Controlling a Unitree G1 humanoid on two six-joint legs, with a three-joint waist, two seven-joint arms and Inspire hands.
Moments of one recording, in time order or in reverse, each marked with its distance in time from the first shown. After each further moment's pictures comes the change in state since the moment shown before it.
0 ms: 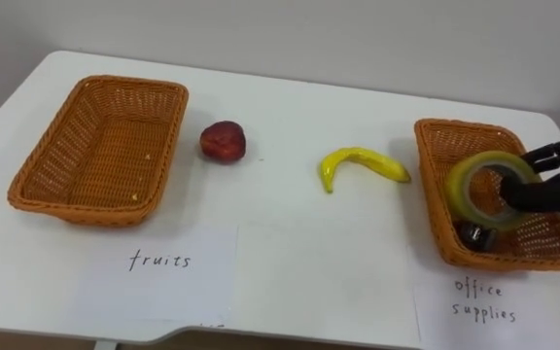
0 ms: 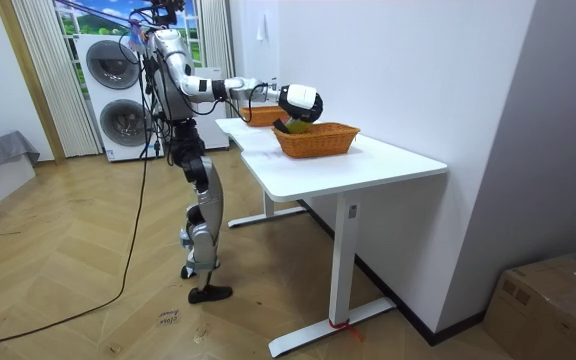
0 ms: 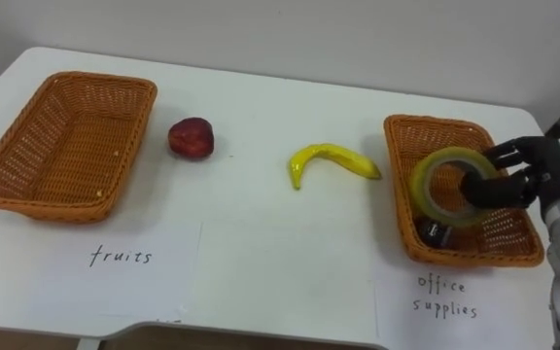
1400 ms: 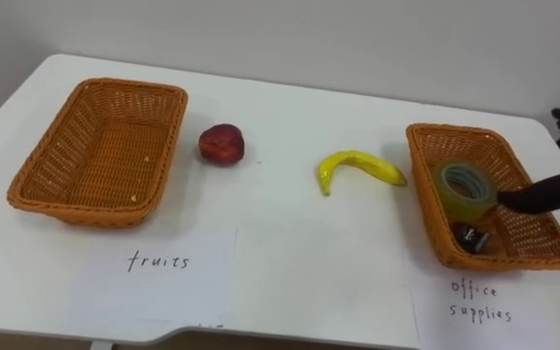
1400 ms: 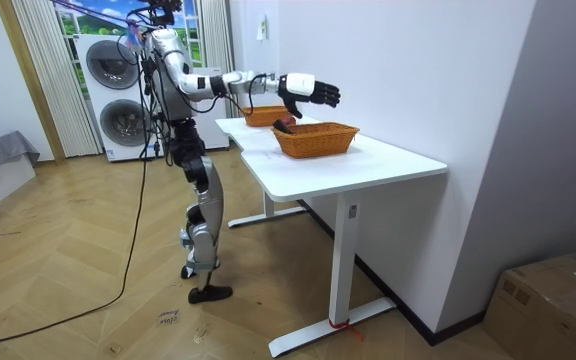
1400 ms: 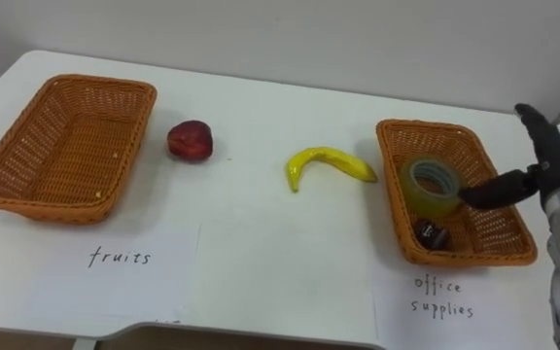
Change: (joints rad) left arm -0.018 0.004 -0.002 0.003 -0.062 0.000 -0.024; right arm -0.023 0.000 -0.002 -0.068 -0.010 -0.008 0.015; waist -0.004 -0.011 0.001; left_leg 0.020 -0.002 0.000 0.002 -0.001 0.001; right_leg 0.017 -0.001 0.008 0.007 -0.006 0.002
